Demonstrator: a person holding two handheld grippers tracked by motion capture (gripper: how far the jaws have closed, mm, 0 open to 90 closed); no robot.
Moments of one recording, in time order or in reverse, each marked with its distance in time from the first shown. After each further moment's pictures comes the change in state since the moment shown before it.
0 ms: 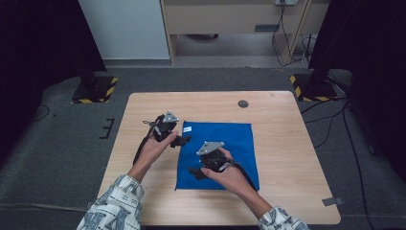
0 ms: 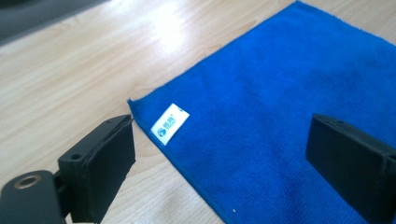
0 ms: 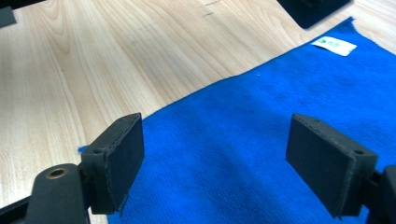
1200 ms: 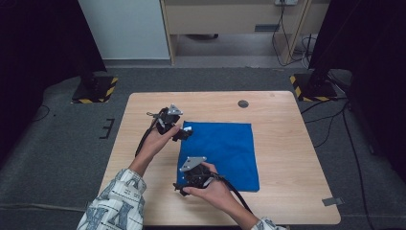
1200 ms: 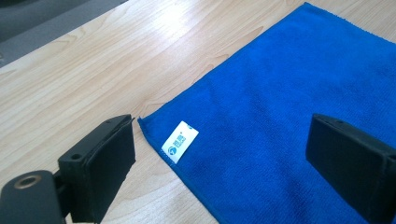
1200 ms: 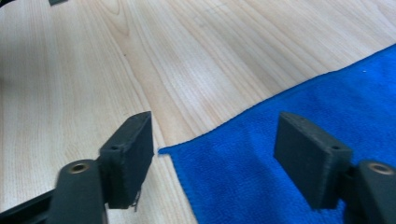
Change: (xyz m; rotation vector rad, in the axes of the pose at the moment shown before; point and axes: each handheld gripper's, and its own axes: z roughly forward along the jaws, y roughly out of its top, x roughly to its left) left arm 0.005 0.027 0.001 0.031 0.020 0.020; right arm 0.058 -0.002 0.025 0.054 0.064 -0.037
